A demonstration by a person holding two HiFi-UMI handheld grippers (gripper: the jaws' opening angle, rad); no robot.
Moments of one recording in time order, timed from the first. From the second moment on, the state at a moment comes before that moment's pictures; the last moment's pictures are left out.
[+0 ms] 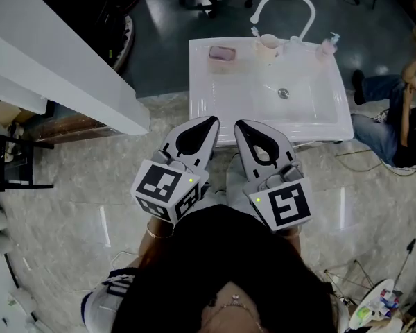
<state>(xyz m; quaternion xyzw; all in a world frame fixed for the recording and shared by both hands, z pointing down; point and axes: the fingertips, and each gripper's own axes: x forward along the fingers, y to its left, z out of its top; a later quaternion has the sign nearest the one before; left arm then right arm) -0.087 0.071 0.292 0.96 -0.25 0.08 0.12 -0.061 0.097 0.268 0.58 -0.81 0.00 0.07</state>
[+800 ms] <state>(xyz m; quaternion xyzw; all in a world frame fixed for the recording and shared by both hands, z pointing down) 0.011 -0.032 0.289 0.95 -0.28 0.10 0.12 0.031 -0.006 0.263 0.53 -0.84 0.00 0.06</state>
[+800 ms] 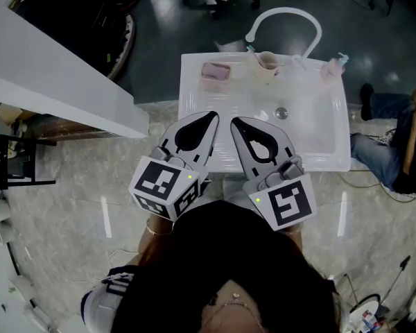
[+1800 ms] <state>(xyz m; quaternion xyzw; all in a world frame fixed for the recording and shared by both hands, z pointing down) 0.026 -0.104 0.295 0.92 -0.35 0.10 0.14 0.074 -0.090 0.279 0.50 -0.87 0.01 0.05</state>
